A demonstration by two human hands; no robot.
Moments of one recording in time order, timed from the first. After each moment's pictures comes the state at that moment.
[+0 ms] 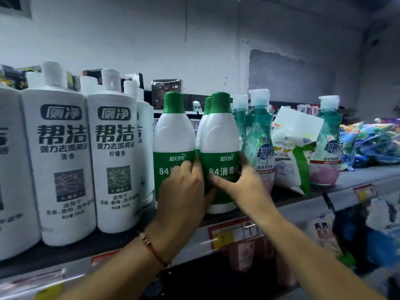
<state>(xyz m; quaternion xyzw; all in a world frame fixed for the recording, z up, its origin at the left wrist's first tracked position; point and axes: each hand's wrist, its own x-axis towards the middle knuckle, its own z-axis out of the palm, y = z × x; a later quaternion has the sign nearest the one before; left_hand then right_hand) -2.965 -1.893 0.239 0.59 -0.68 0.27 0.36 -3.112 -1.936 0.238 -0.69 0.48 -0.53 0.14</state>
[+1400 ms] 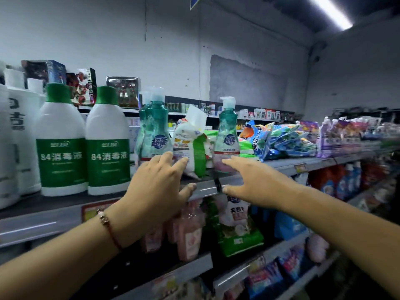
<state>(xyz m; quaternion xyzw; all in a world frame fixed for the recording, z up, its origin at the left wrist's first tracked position) -3.152 -1.844 0.252 0.54 -0.77 0.25 0.23 -3.376 -1.832 0.279 -0.80 0.57 -0.15 -0.09</state>
